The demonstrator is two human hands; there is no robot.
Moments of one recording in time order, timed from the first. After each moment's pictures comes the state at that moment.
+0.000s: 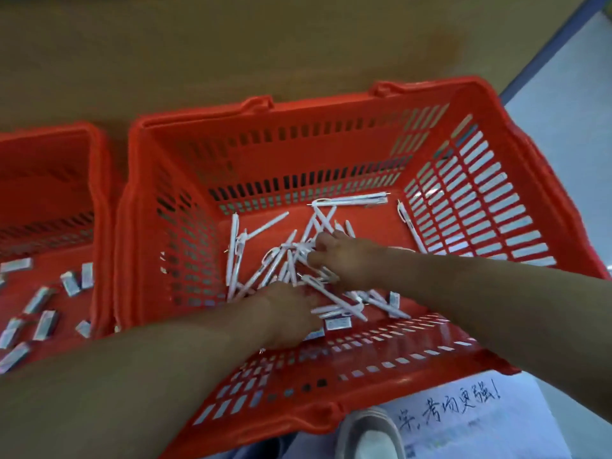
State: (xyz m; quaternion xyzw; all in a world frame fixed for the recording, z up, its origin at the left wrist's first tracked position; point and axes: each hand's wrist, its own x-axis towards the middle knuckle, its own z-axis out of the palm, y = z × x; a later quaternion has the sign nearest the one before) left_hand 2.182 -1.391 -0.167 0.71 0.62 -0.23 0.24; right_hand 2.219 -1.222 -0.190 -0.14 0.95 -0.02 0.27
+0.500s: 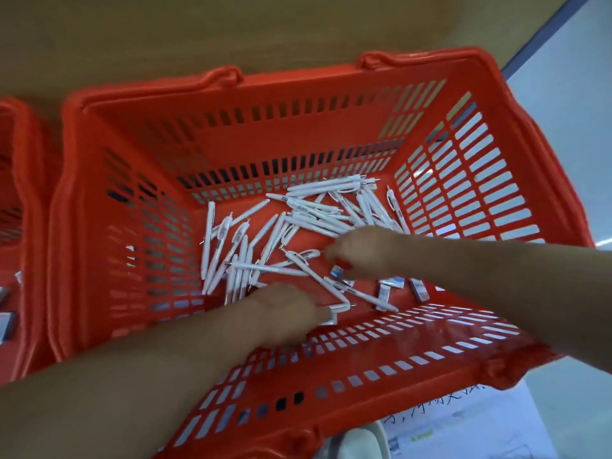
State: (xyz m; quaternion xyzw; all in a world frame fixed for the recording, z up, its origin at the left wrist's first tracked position) left_hand 2.193 -1.372 -0.187 0.70 0.64 -0.13 0.31; right_hand 2.234 -1.182 -0.191 -0.11 0.93 -0.03 0.34
